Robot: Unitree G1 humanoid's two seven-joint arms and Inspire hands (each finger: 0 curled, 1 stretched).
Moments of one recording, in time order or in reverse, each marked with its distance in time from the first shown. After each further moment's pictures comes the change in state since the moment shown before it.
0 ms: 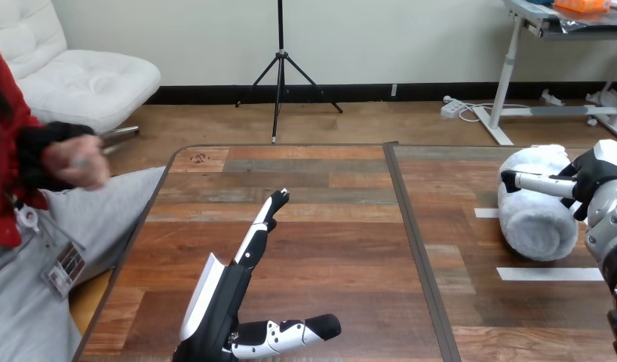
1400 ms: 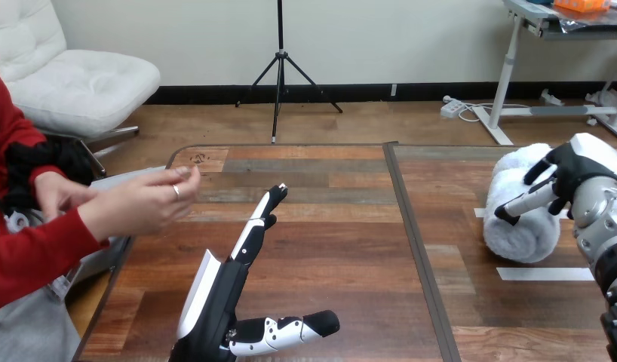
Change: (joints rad) left arm 0.010 -0.007 0.019 -0.035 0.000 -0.002 -0.005; right arm 0.009 0.021 0.002 0.000 0.057 -0.122 -0.012
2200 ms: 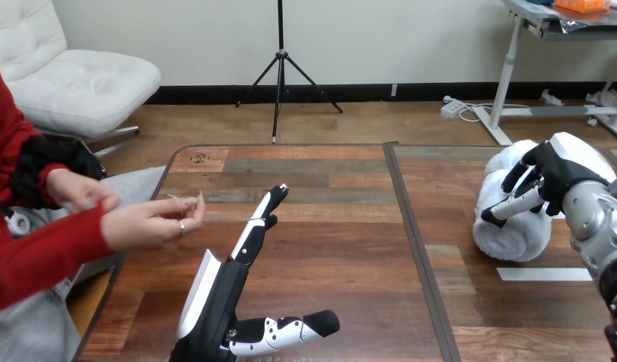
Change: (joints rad) left arm 0.000 -0.001 0.000 0.000 -0.003 -0.001 -0.003; right arm 0.045 -0.014 0.010 -0.007 0.001 -0.168 0.007
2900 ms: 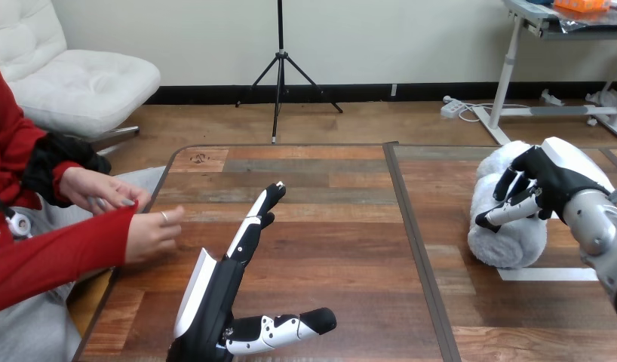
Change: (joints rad) left arm 0.000 0.001 0.003 0.000 -0.025 -0.011 -0.010; right arm 0.074 -0.040 -0.006 -0.054 0.014 -0.161 0.038
